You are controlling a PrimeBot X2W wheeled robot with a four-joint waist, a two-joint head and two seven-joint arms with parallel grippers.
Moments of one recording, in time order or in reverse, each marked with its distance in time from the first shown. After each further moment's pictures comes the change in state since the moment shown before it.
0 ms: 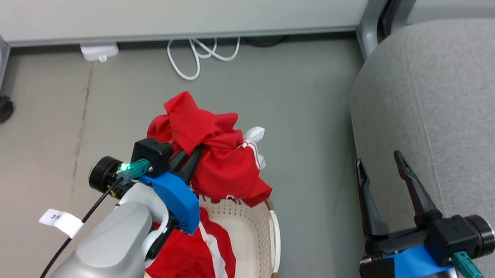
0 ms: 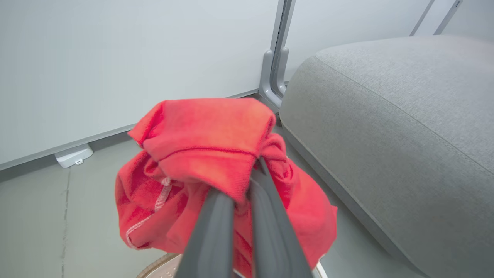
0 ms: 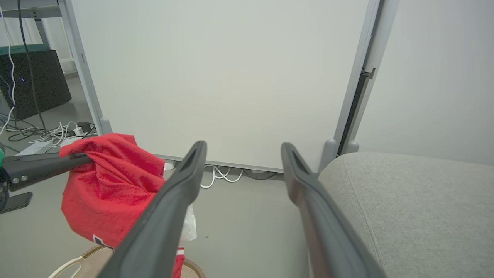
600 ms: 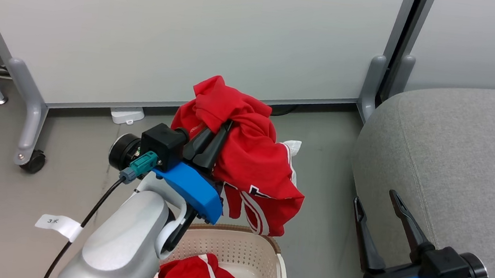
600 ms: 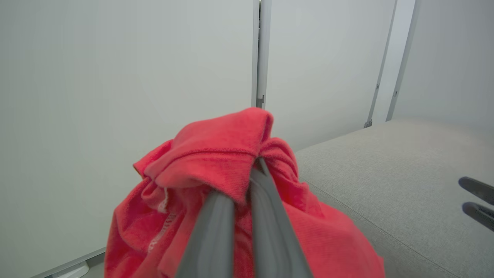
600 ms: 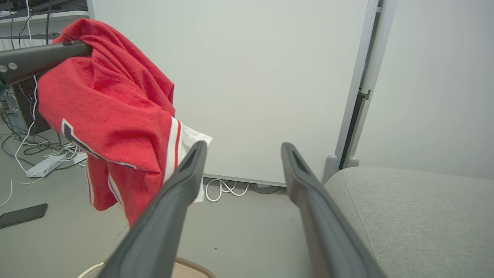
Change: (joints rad) left arm 0.048 0.006 0.042 -0.299 0.019 0.000 0.000; right arm 0.124 0.019 -0.015 0.016 -0.005 0.000 0.000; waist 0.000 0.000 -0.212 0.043
